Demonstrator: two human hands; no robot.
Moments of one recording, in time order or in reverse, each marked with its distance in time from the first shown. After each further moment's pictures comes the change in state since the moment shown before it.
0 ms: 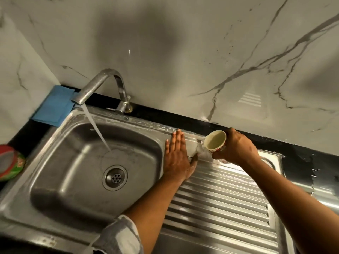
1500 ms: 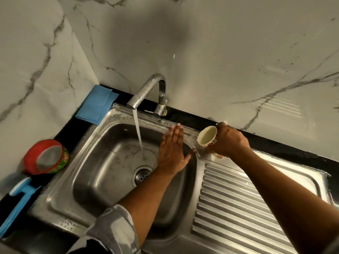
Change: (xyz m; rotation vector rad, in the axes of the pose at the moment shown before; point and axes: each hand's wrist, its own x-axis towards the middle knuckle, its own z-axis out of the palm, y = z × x) left_hand 0.017 -0.152 -0.050 0.083 0.025 0.012; right_hand 0.038 -0.155 0.027 -0.108 -0.081 -0.097
